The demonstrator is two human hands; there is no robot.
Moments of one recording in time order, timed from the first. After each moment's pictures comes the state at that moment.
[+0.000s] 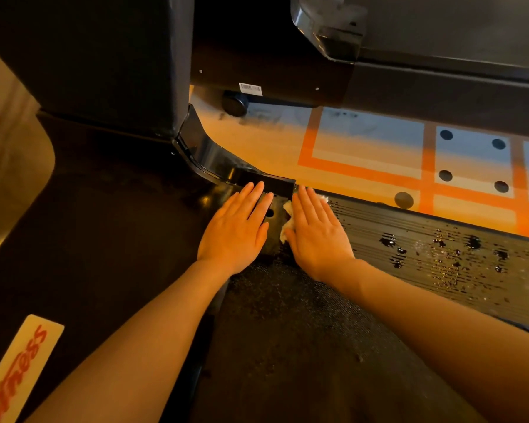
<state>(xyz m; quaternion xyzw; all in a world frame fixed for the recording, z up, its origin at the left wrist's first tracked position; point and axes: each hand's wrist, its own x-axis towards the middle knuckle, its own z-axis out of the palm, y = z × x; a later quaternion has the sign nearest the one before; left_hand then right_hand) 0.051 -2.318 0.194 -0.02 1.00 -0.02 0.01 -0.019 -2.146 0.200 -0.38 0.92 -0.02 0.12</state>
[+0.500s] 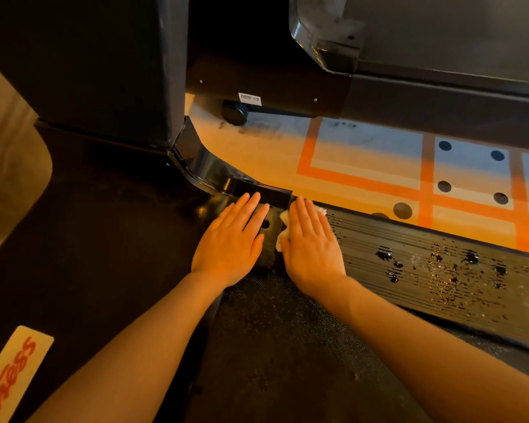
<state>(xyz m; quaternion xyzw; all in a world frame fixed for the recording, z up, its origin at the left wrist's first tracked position) 0.051 -2.318 0.194 -0.02 1.00 -0.03 0.01 -0.014 -2.152 0.195 -0.34 0.93 -0.03 0.11</state>
